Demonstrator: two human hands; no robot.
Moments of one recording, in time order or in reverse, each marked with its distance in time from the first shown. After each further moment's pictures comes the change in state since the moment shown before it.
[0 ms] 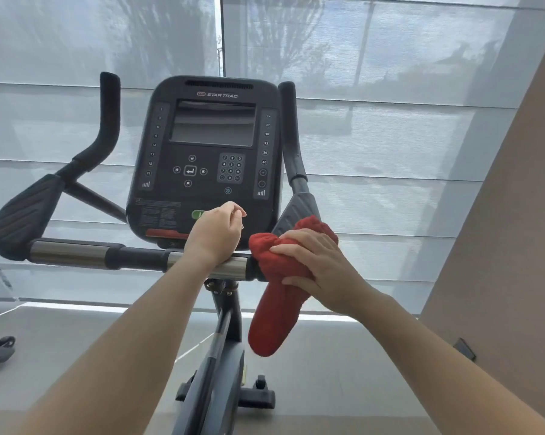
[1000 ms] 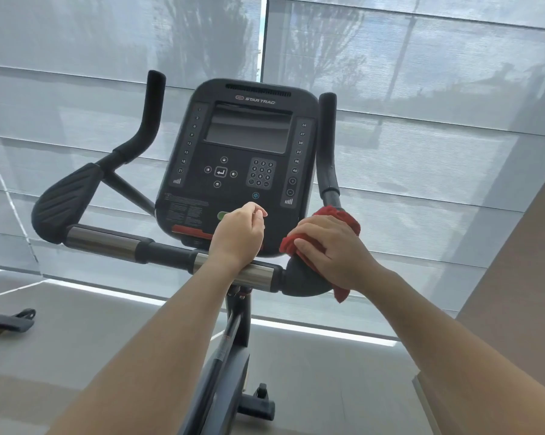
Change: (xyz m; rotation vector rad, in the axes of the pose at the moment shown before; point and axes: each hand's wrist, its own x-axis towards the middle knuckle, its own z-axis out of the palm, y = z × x) left_hand 0.001 -0.003 -0.004 -0.097 0.124 -0.064; right_hand 0.064 0.008 -0.007 -0.012 -0.052 0.084
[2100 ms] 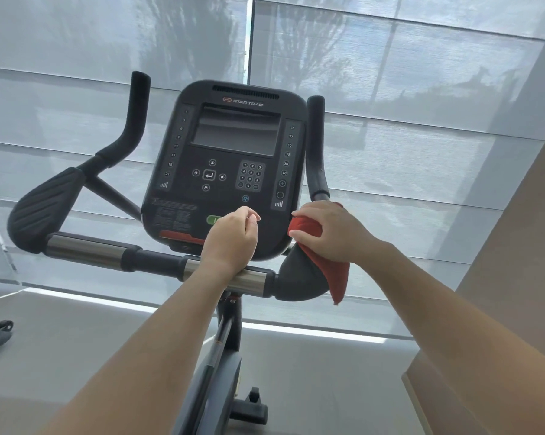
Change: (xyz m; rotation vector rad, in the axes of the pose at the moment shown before) left_hand 0.003 -0.003 0.005 0.012 -0.008 0.034; right_hand 0.028 0.018 -0.017 -0.118 -0.089 0.188
